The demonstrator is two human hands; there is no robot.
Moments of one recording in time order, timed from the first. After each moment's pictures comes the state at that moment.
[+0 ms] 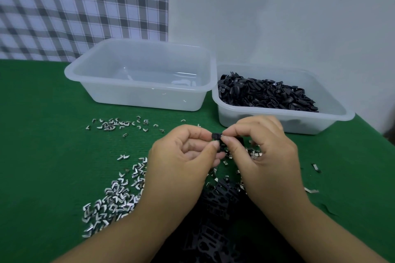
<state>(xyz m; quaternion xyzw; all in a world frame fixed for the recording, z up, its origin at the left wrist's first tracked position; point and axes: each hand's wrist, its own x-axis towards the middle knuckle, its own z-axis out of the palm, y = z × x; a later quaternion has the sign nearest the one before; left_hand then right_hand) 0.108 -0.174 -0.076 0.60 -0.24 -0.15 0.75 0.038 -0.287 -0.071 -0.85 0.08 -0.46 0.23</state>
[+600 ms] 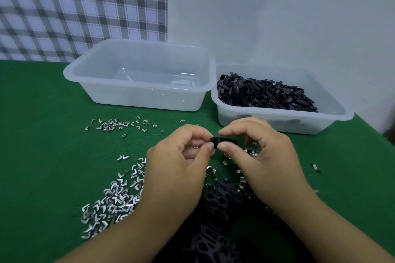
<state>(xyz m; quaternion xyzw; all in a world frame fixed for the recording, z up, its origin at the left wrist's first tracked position) 0.111 -0.172 -0.079 0.69 -0.30 -0.04 0.66 0.035 -0.294 -0.064 -0.87 0.10 -0.33 0.35</state>
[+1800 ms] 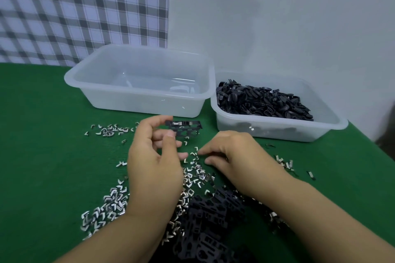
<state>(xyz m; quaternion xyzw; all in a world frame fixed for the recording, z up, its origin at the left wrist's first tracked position) 0.127 -0.171 -0.081 0.65 -0.16 0.02 0.74 0.062 -0.297 -0.053 -0.97 0.06 -0.10 0.20</state>
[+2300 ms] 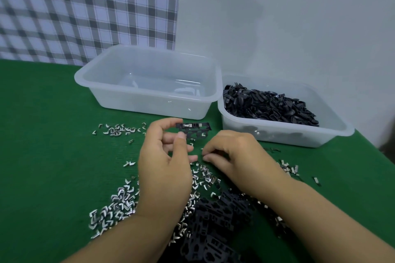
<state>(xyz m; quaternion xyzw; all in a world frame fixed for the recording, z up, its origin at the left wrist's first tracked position) 0.126 -0.172 -0.080 0.64 -0.16 0.01 0.75 0.069 -0.296 -0.056 -0.97 0.02 -0.13 0.22</state>
